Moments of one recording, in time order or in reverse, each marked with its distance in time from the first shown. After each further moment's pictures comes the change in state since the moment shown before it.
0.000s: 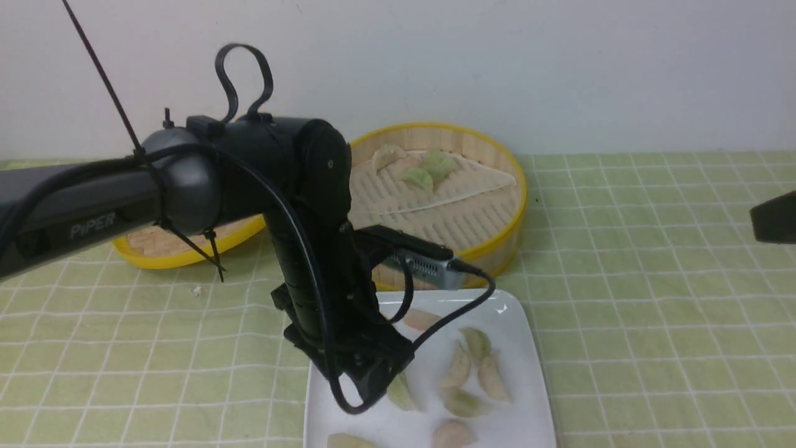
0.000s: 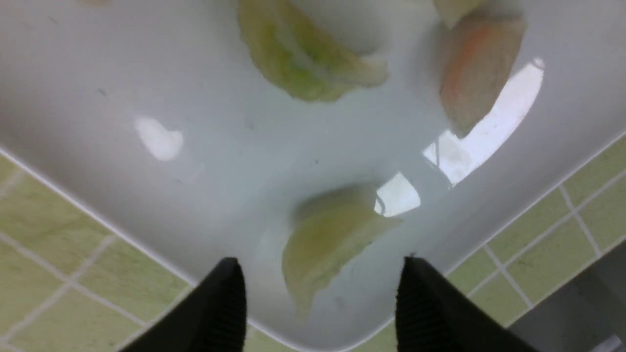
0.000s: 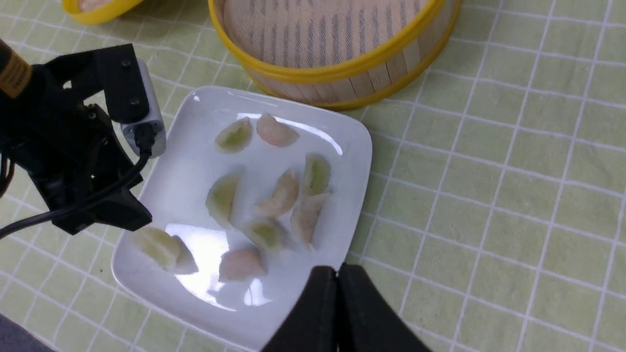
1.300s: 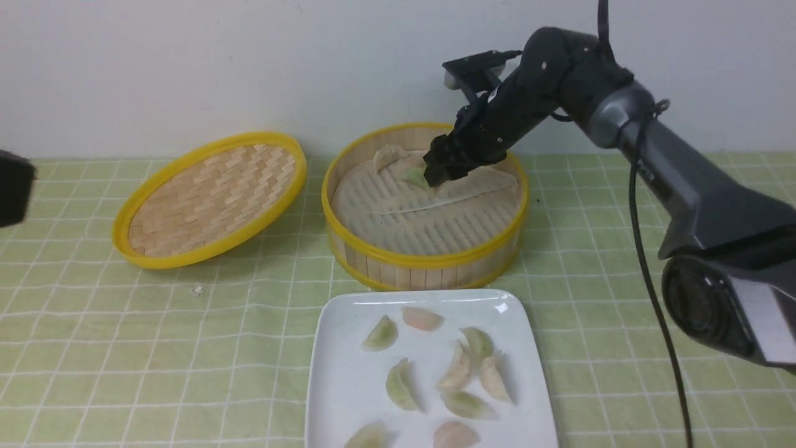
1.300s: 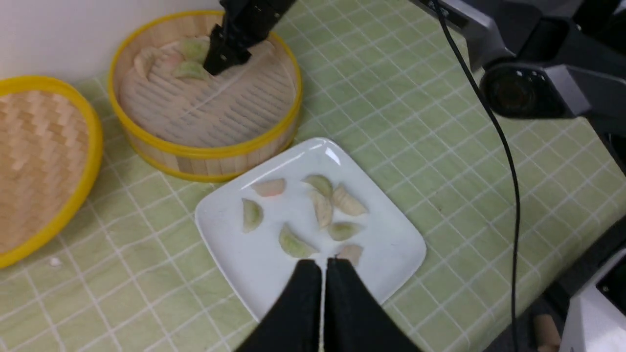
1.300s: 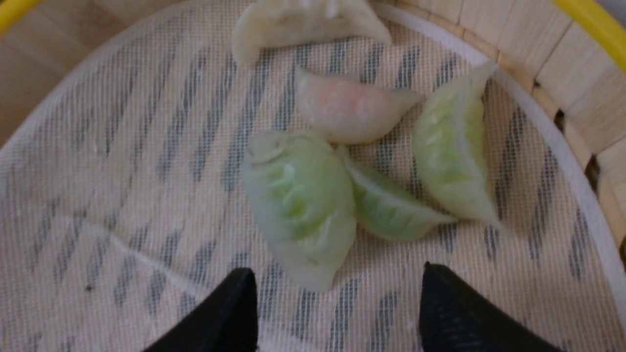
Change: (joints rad) right arm 0.374 1.622 -1.528 -0.198 -0.056 0.045; left arm 0.000 -1.039 -0.049 0.123 0.079 -0.261
